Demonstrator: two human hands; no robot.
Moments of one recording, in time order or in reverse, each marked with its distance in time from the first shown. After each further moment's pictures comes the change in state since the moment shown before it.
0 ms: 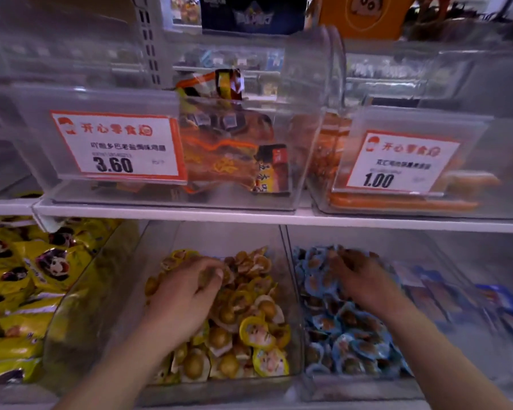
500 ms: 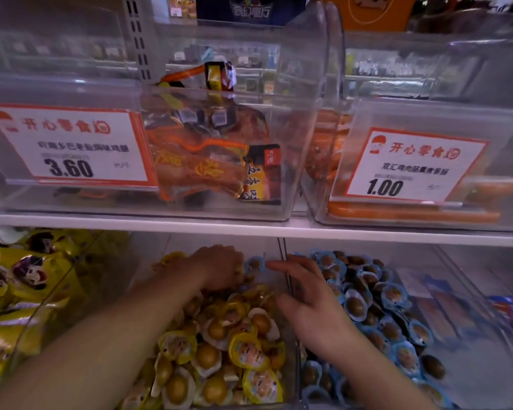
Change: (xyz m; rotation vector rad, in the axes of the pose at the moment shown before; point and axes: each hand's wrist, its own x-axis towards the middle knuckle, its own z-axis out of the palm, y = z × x) left_hand 0.121 -0.014 0.056 0.686 -0.649 0.101; right_hand -0.032 -0.046 0.044 0.400 -0.275 -0.242
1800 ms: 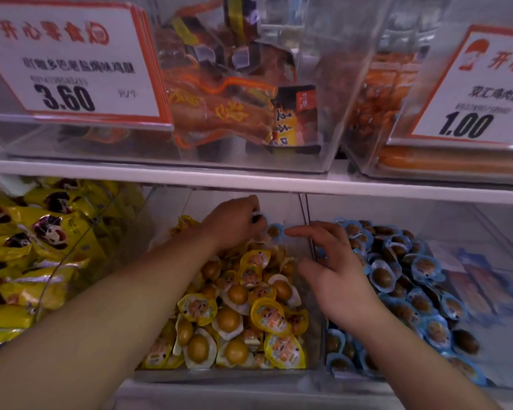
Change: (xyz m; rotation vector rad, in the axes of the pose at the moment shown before) left_hand 0.008 -0.010 0.010 -0.315 0.484 0.042; right_hand 0.000 -0.006 0.010 0.052 0.104 -0.055
